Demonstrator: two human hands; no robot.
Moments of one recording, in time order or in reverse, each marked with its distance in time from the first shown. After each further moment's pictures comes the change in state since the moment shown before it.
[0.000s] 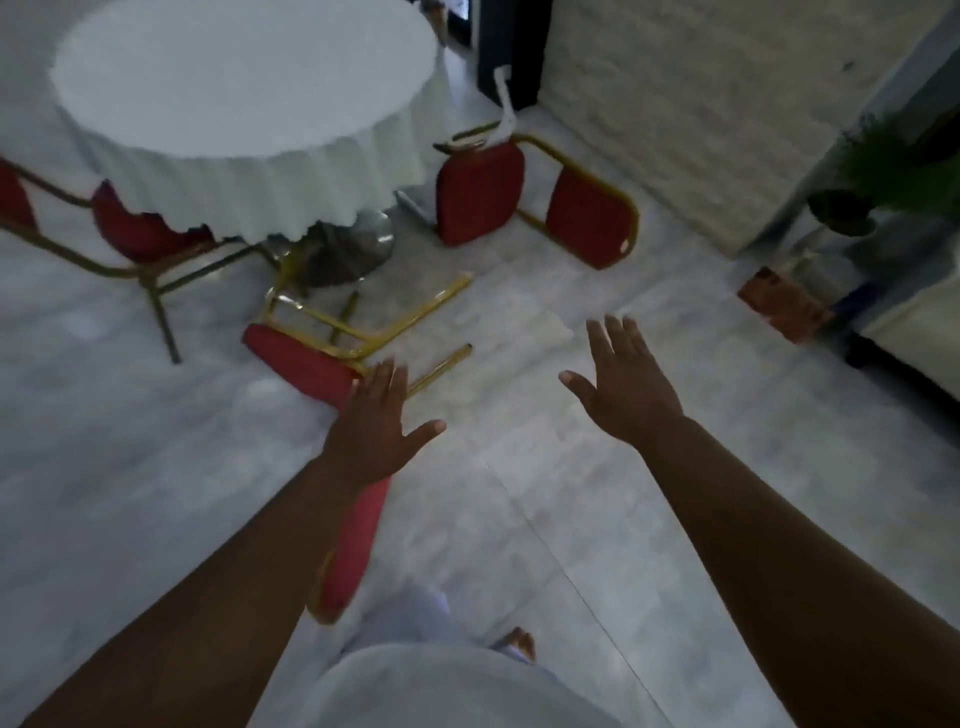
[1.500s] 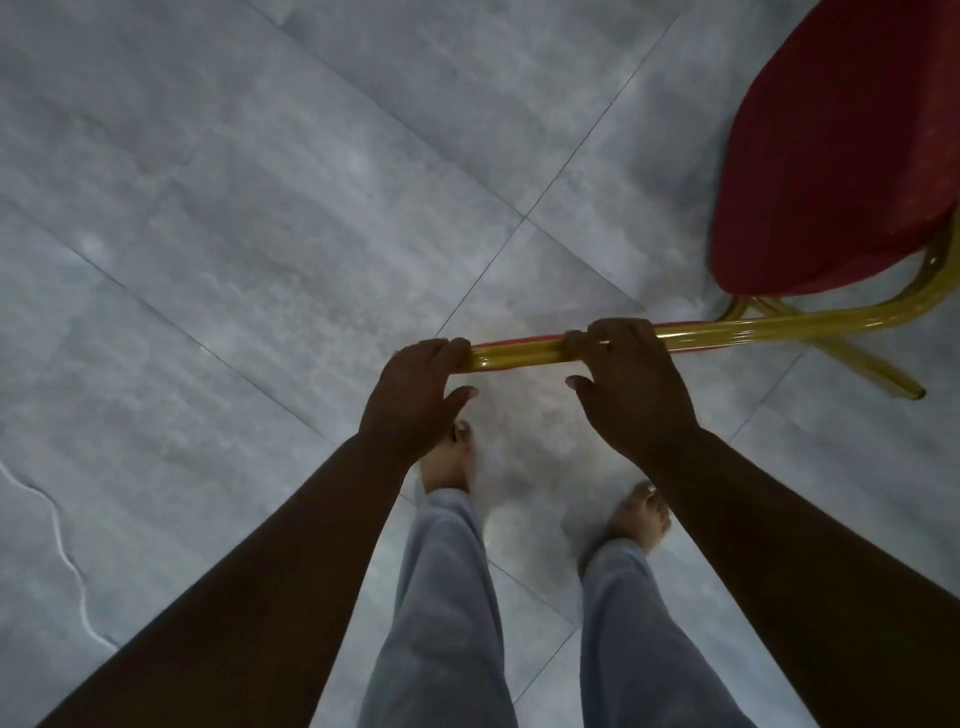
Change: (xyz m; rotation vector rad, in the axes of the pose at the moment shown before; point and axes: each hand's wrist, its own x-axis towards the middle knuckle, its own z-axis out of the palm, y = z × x) left_hand -0.161 -0.240 0.438 -0.448 0.335 -1.107; right_hand 0.112 -0.249 0.563 -0.229 -0.478 -1.378
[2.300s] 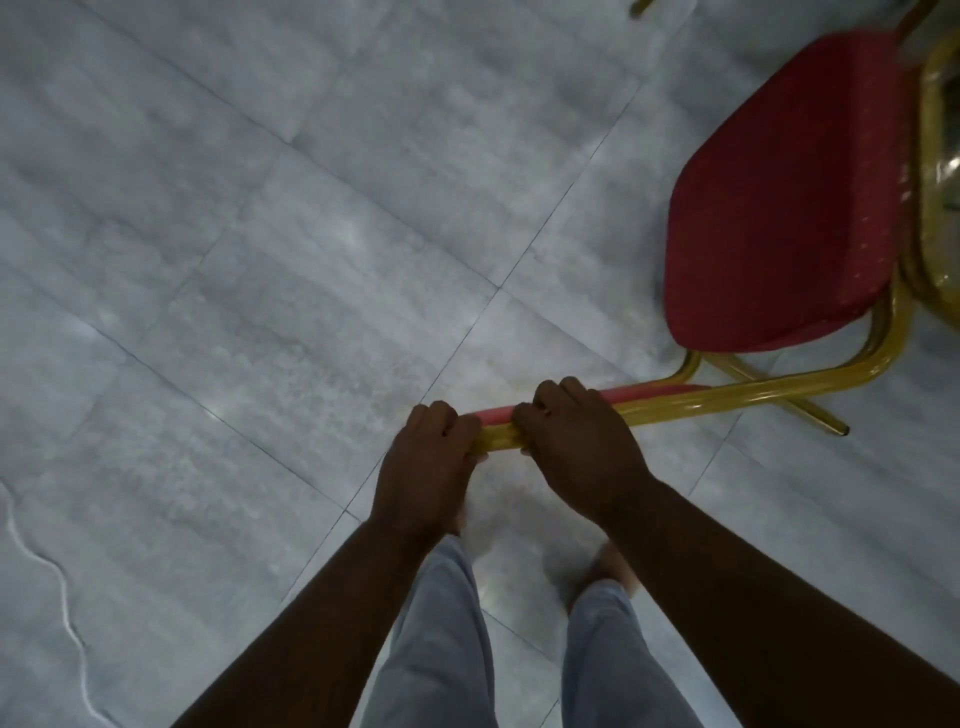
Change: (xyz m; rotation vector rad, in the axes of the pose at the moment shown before) left_hand -0.025 0.089 -0.059 0.052 0.161 0.084; right_hand -0.011 -0.037 -0.079 -0.009 0.027 -0.151
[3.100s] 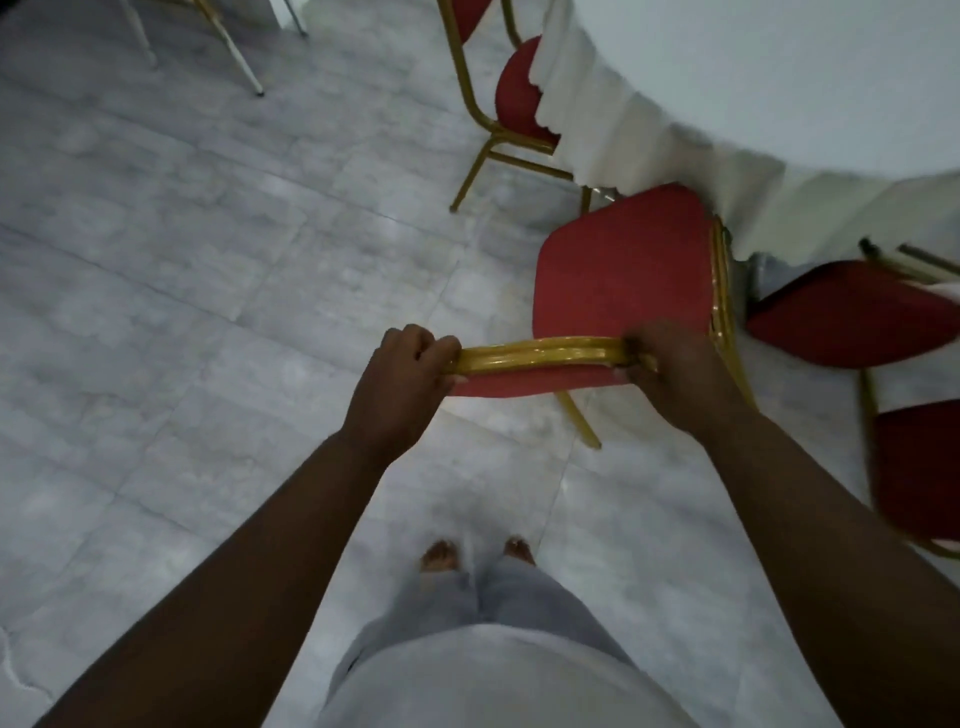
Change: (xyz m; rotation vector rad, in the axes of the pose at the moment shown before) left_hand 0.025 0.338 -0.227 0.057 0.150 0.310; right_hand -0.276 0.160 -0.374 0.195 0.359 0.393
